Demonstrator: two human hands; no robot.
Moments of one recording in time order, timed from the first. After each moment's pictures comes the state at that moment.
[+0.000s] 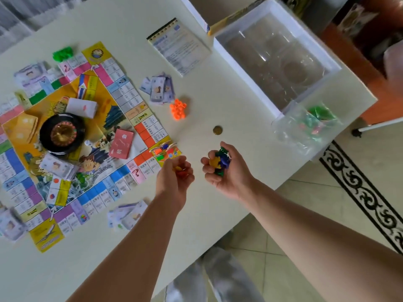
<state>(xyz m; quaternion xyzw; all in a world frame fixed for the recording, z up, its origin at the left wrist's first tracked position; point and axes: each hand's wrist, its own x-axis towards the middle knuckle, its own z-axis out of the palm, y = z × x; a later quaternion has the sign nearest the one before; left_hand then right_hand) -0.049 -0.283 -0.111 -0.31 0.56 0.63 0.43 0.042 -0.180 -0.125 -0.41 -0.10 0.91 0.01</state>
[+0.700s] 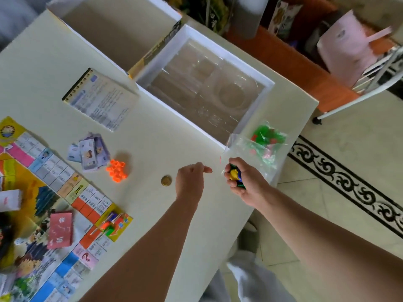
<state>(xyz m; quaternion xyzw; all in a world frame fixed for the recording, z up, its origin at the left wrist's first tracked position) -0.006 -0.079 -0.156 0.07 0.79 0.35 0.50 0.118 -0.012 -0.147 -0.60 -0.23 0.76 0.08</state>
